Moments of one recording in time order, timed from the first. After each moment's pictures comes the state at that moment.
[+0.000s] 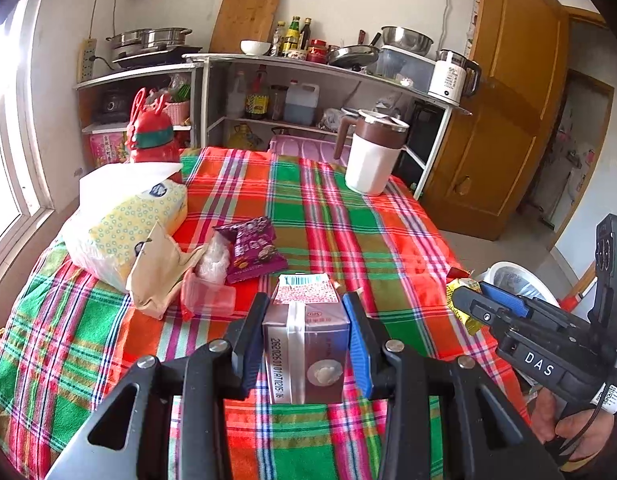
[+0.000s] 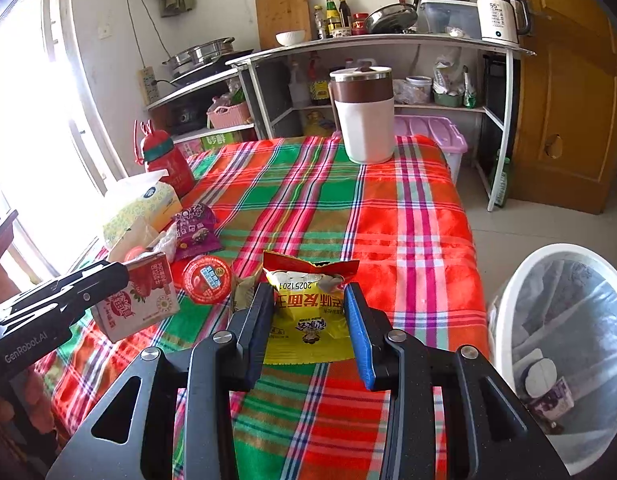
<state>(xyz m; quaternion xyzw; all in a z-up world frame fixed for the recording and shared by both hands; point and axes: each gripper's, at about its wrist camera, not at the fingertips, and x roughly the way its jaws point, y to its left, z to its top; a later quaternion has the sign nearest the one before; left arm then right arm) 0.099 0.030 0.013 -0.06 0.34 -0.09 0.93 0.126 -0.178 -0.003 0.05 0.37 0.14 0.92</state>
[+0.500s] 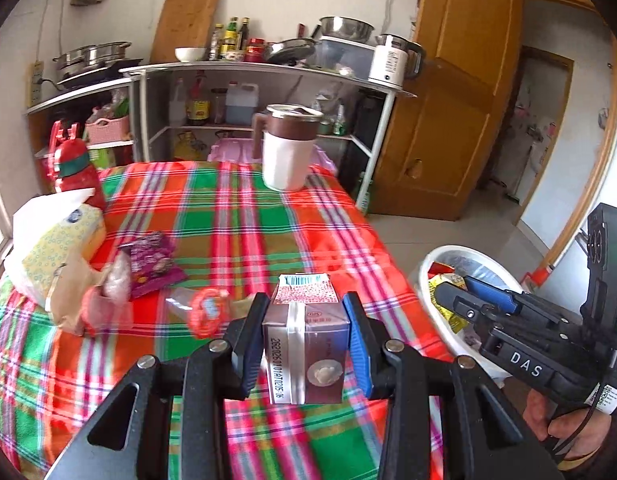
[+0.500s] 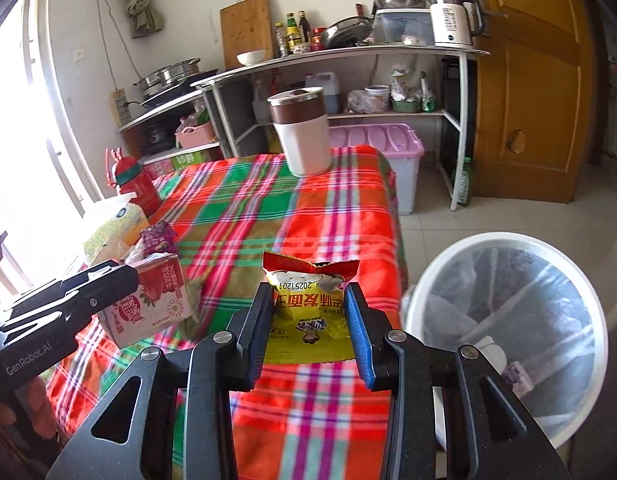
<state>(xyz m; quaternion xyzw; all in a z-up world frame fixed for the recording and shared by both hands) 0.100 -0.048 0.024 -0.04 0.34 -0.17 0.92 0.100 -0.243 0.008 0.07 0.36 0.08 0.93</state>
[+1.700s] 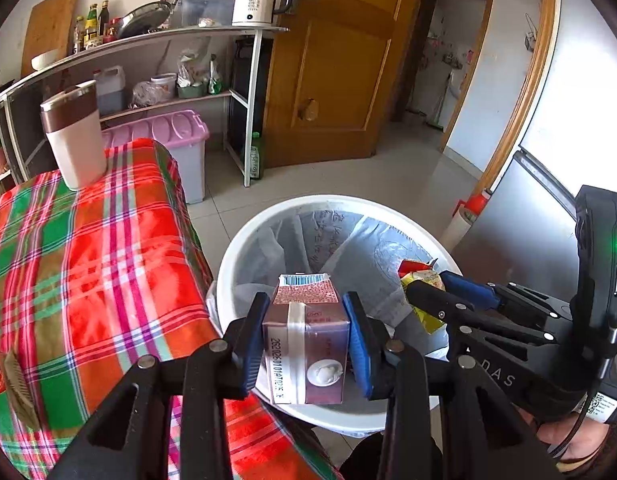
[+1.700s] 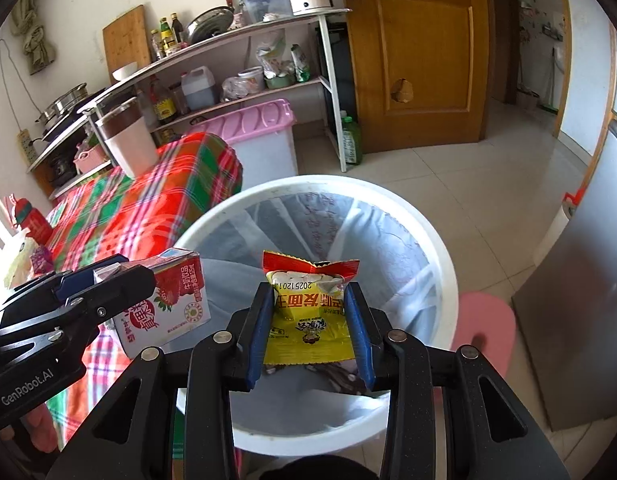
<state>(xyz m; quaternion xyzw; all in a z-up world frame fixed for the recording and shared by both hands) 0.113 -0.249 -0.010 0.04 0.39 -0.32 0.86 0.069 -0.413 -0.028 0.12 0.40 -0.08 0.90</state>
